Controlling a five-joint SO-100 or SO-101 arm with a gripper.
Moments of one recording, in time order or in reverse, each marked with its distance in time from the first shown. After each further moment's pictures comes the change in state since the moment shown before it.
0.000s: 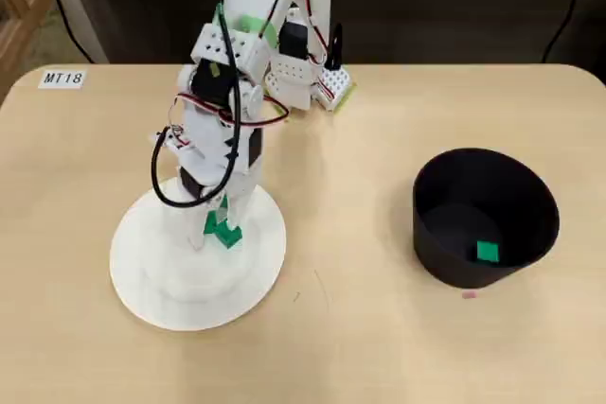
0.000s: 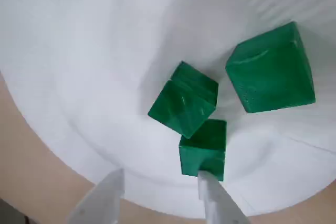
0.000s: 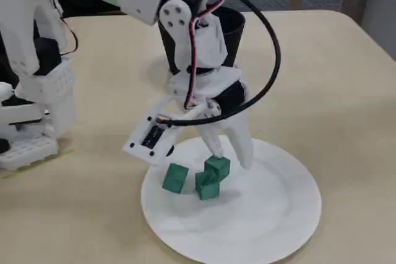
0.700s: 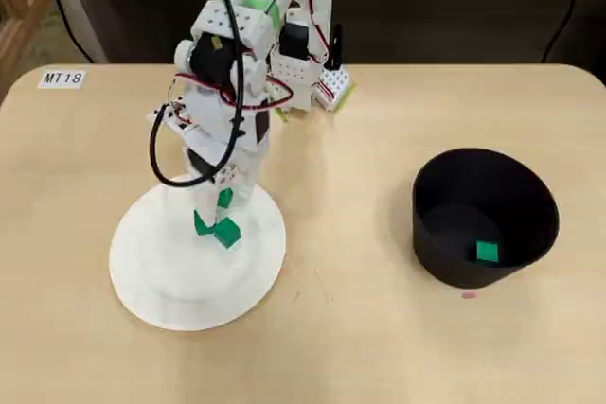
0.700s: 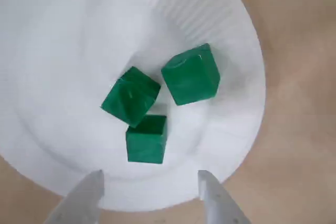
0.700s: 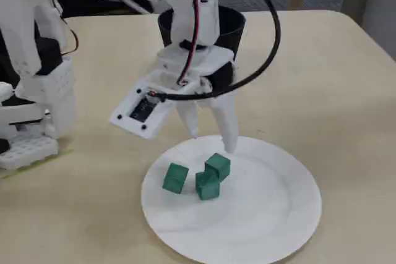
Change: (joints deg) arm -0.3 2.2 -6.7 18.9 -4.7
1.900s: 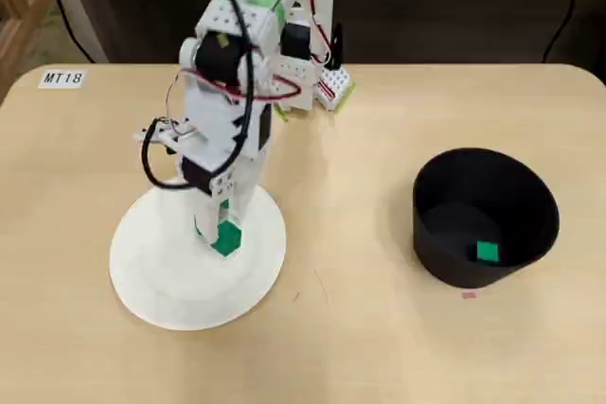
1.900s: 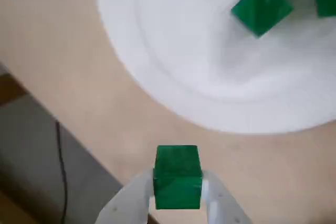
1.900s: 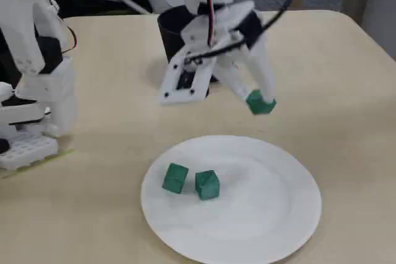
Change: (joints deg) arm -9.1 10.5 -4.4 -13.4 -0.9
